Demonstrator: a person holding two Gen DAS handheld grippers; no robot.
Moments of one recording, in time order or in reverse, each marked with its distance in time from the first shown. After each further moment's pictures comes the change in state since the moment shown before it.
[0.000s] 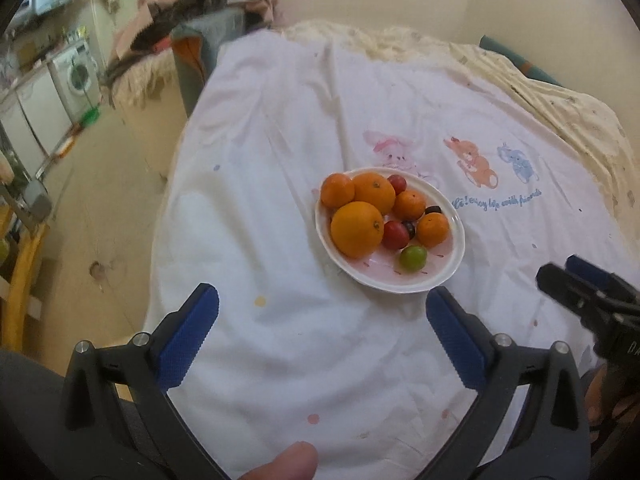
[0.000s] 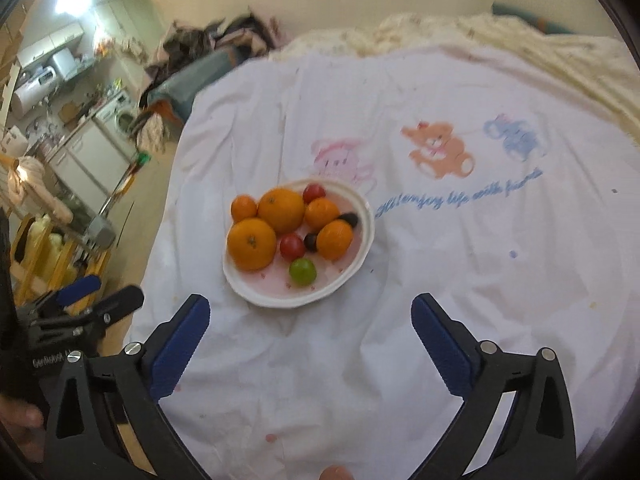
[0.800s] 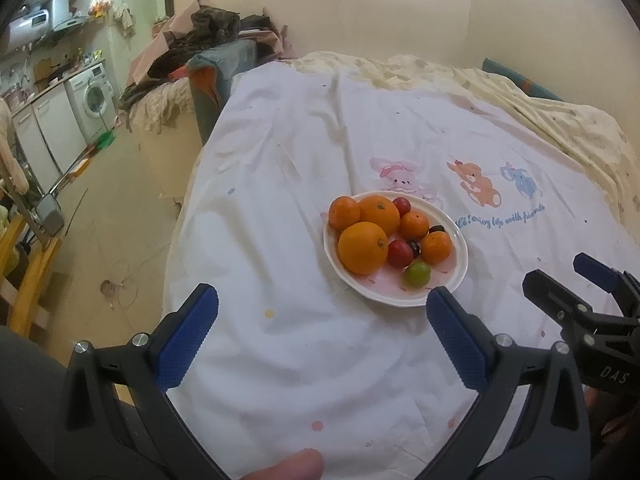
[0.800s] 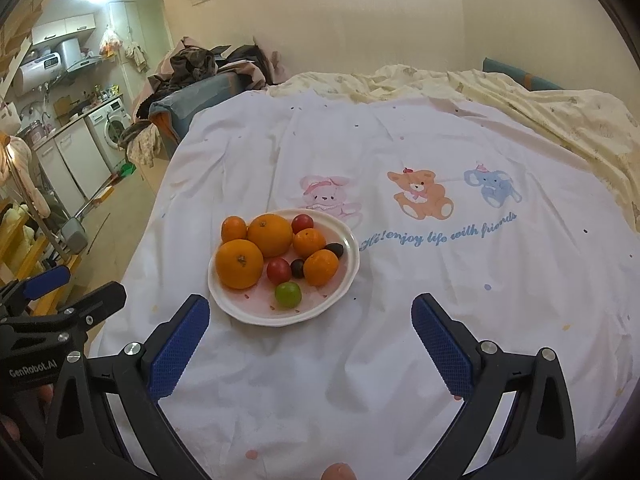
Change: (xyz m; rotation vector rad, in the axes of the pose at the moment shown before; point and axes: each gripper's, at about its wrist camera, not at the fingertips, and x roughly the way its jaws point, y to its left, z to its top) left arm -0.017 -0.005 -0.013 -0.012 -0.113 0.039; right arm -0.006 0.023 -0.011 -0.107 -0.103 -0.090
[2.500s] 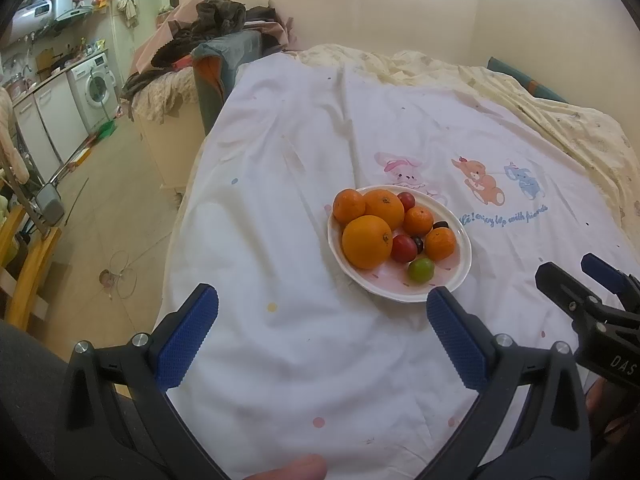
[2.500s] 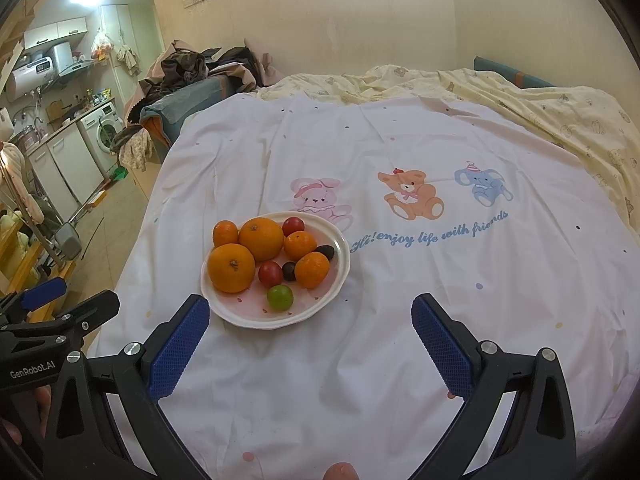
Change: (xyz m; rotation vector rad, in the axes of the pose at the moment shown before) left arm 0.001 0.002 -0.004 -0.023 0.027 0.007; right arm -0.001 -0.005 0.003 0.021 0.001 -0.023
